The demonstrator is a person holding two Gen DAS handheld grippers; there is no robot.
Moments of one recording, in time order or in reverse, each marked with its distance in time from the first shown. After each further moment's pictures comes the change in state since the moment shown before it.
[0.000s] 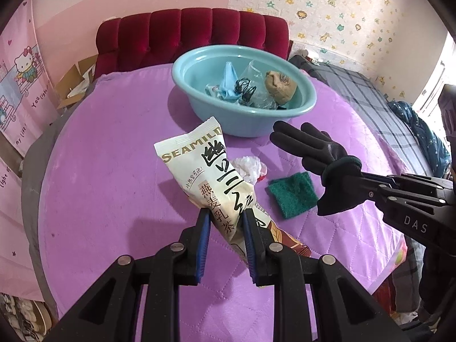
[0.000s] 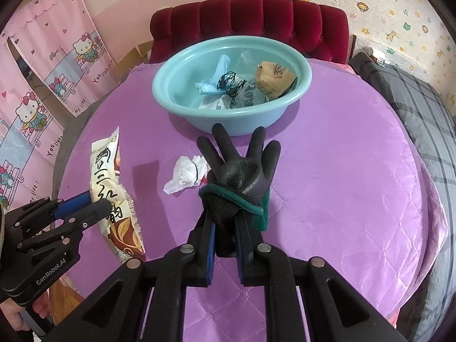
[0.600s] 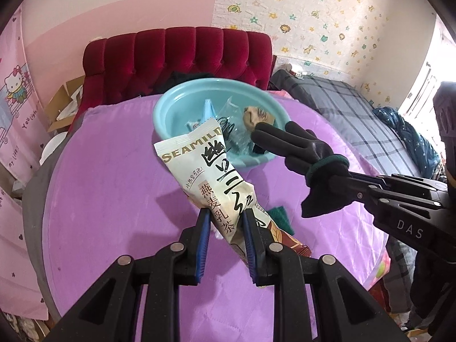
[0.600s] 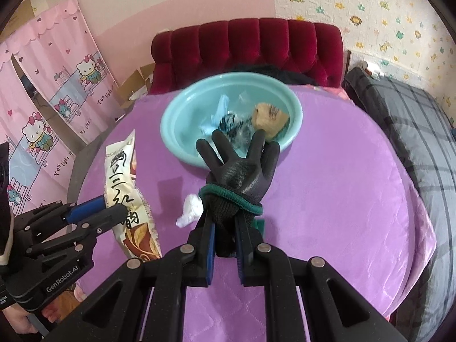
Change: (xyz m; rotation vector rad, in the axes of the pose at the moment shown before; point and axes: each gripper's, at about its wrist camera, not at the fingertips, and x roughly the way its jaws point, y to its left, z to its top) left arm -0.026 -0.017 0.053 0.041 -0.061 -0.060; right arm -0.051 0.000 0.037 0.018 -0.097 0.012
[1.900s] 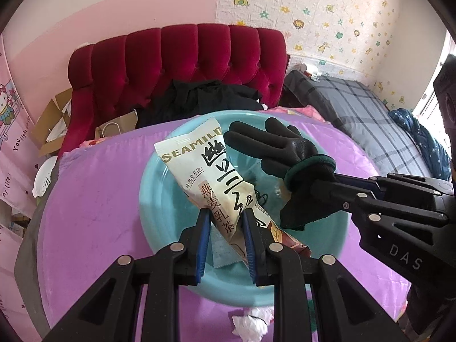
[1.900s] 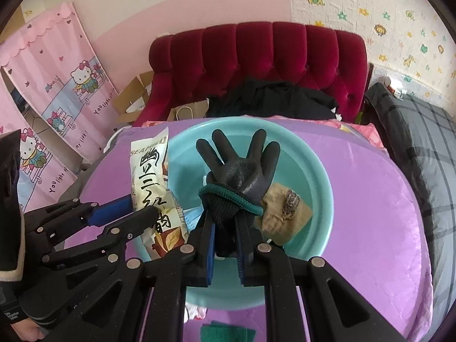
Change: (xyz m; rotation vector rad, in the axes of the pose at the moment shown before) left arm 0.119 0.033 0.133 0.024 0.035 0.043; right arm 0.119 -0.021 0.154 -0.027 0.015 0.047
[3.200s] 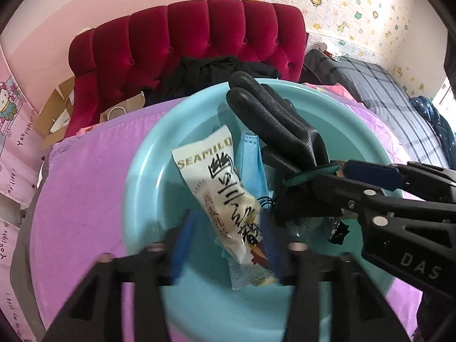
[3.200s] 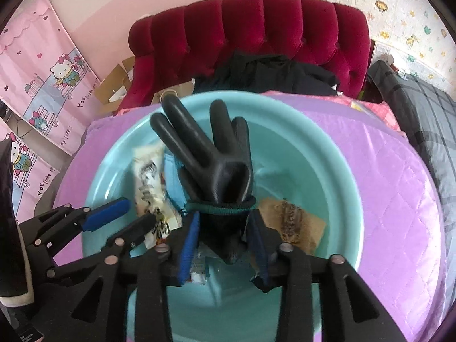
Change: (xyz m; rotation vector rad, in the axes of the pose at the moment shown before) left arm 0.073 0.006 0.006 -0.005 0.083 0.086; right arm 0.086 -0.027 0.015 0.042 0.080 -0.023
